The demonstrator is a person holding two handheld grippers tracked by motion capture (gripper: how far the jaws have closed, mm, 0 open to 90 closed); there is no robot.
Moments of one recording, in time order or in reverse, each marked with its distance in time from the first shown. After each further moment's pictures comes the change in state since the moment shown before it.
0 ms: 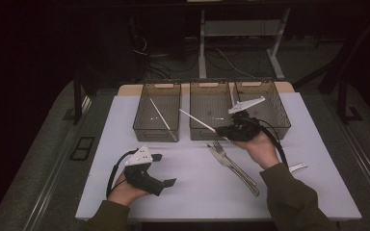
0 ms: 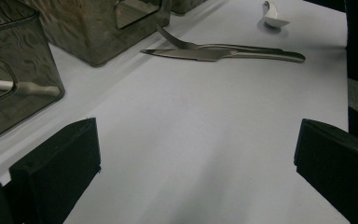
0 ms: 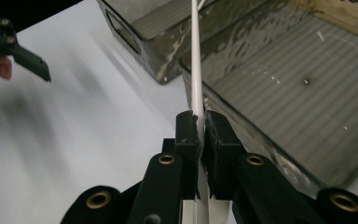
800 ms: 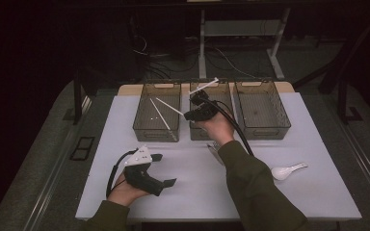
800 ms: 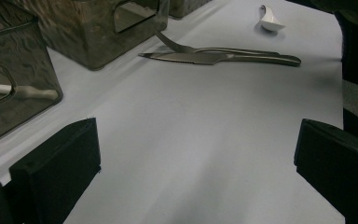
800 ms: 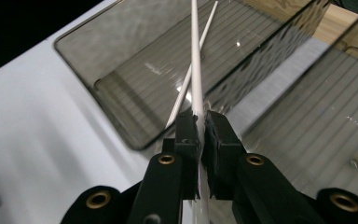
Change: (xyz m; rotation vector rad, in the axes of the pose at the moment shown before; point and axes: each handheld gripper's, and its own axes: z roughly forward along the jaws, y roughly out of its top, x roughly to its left) left arm -0.001 0.001 -0.001 -0.015 -0.007 0.006; right arm 0.013 0.082 0.091 0.057 -0.046 0.056
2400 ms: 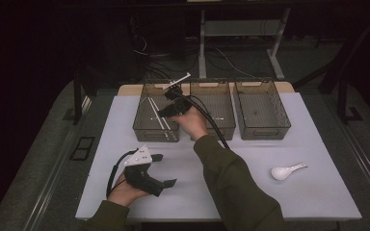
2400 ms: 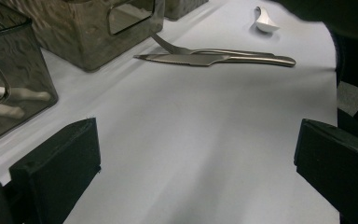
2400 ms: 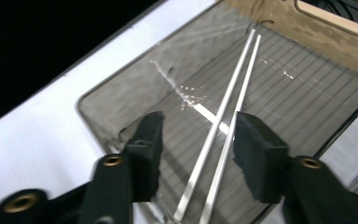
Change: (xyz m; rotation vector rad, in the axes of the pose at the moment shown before) left arm 0.000 0.000 0.000 0.002 -0.015 -0.001; right arm 0.032 0.044 0.050 -0.016 0.050 0.001
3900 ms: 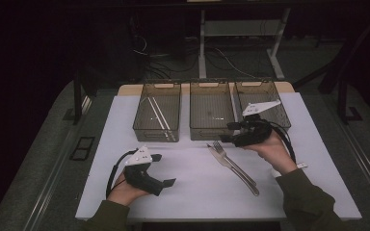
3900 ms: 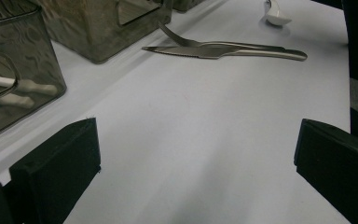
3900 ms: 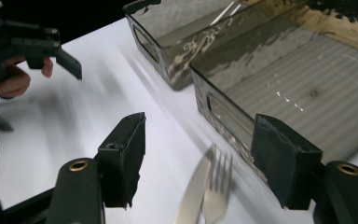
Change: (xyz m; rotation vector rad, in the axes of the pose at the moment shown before) left arm 0.003 -0.003 0.000 0.018 0.024 -0.012; right arm -0.071 -0.153 -0.158 -0.155 0.120 -0.106
